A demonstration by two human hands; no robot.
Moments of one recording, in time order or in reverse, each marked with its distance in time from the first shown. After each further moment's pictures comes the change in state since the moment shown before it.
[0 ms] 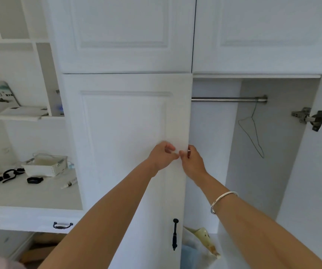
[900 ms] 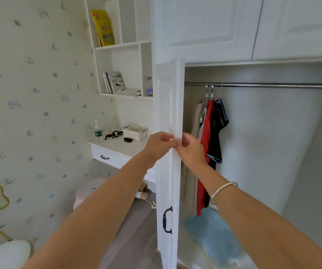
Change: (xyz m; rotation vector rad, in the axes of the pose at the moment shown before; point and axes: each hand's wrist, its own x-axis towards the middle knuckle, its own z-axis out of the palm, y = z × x) left_hand -0.254 0.016 -0.058 -0.023 0.439 -0.179; right_hand -0.191 -0.085 0.033 0.265 -0.389 -0.257
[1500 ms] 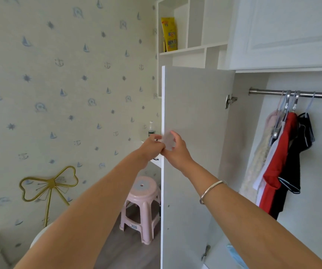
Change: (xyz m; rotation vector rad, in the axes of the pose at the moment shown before) left_hand -0.019 -0.051 -0.199 0.058 0.290 -0.244; right_hand 0.012 -0.075 0.212 0.134 -0.452 0.037
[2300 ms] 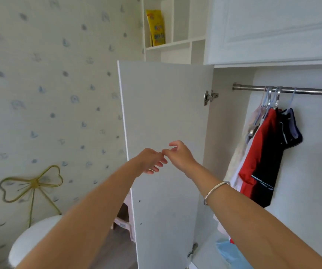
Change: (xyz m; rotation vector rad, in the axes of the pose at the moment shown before) left_hand 0.019 0.007 0.086 0.178 -0.093 -0.172; right_hand 0.014 0.045 -0.091 -0.121 -0.051 0.196
